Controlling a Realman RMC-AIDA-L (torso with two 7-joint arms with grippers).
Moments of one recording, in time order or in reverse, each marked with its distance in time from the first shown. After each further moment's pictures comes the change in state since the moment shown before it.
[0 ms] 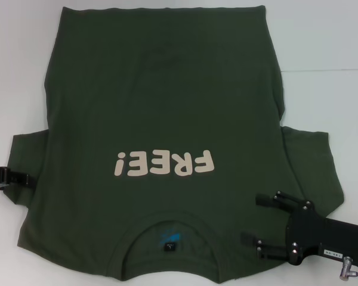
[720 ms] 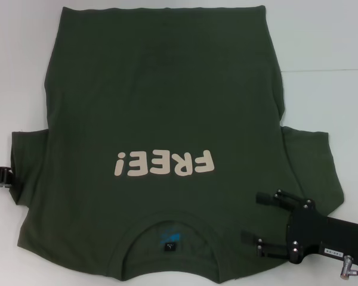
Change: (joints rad) left arm -0.001 -0.005 0.035 0.008 0.002 -0.021 0.000; right arm 0.000 0.000 0.006 -0.001 0.002 -0.006 0.000
